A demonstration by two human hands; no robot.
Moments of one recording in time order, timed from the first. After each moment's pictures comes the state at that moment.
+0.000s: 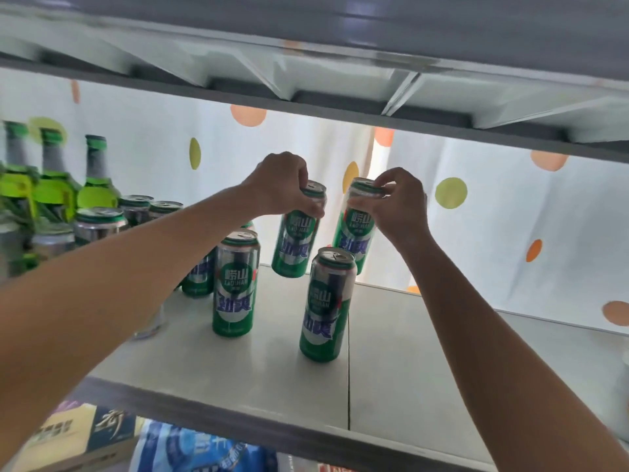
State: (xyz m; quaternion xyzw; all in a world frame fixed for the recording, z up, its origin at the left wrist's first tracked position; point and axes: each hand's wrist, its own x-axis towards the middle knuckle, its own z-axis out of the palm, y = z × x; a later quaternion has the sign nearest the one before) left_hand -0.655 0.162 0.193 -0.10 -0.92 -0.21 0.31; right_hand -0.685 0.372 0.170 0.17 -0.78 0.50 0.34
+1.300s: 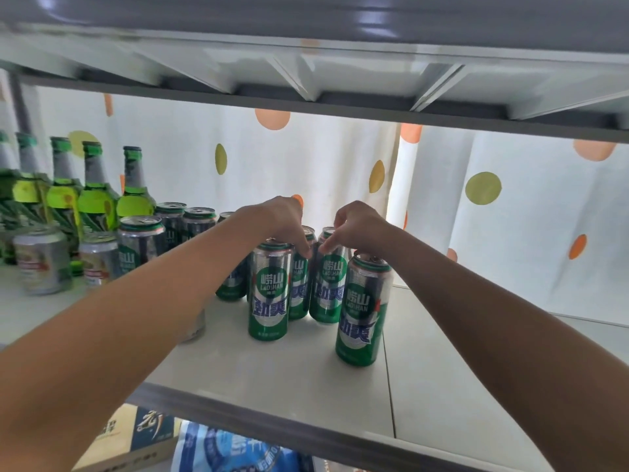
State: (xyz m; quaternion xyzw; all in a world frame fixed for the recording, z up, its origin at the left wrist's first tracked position) left_hand -0.667 0.123 0.161 0.02 -0.99 -0.10 0.07; right_hand -0.673 0.288 0.164 0.20 -0.94 0.29 0.04
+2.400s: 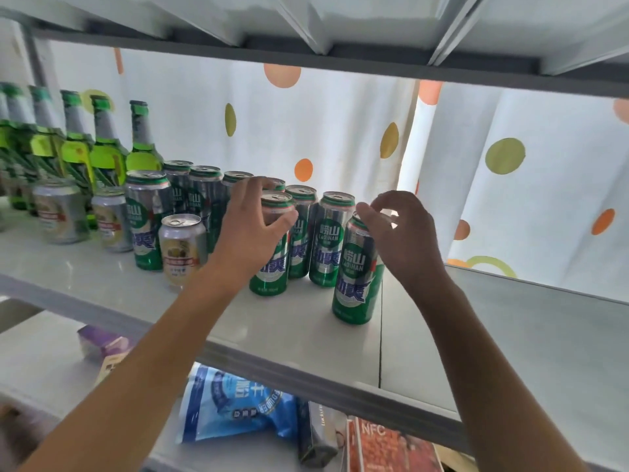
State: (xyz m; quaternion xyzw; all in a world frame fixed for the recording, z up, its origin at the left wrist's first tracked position) left_hand -0.575 0.134 0.067 0.02 -0.83 -0.37 0.42; right_hand -0.623 0.350 0.091 0.25 -0.79 0.48 0.29
